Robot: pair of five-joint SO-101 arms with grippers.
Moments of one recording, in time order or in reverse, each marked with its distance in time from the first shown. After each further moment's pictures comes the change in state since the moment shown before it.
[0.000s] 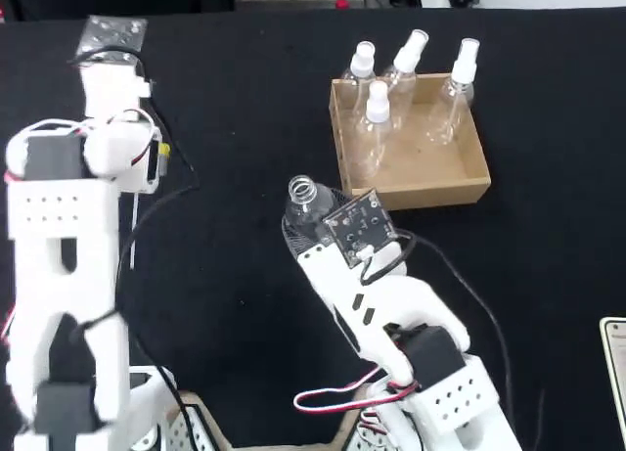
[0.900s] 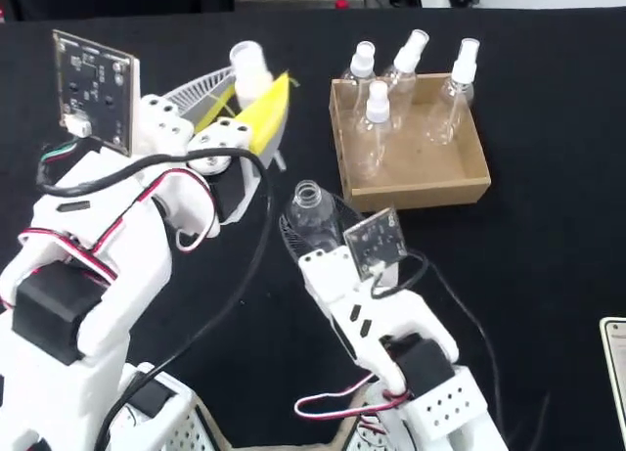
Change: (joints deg) left arm 32.0 -20.6 -3.1 -24.1 16.0; right arm -0.1 -13.2 14.2 -9.4 -7.5
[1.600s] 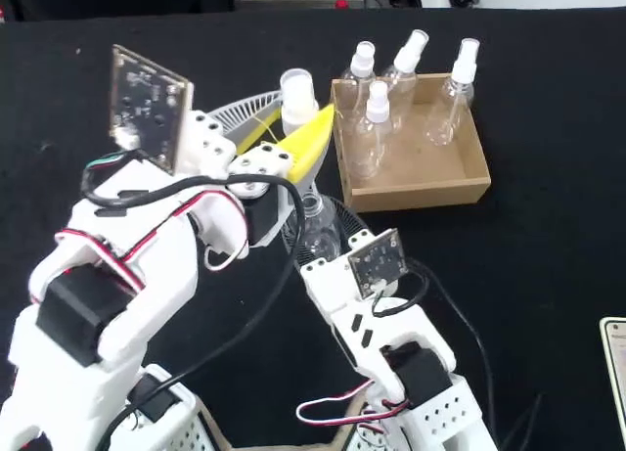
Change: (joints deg) left arm 6.9 -0.7 5.2 0.1 0.1; right arm 0.0 -9.8 7.0 0.0 1.9
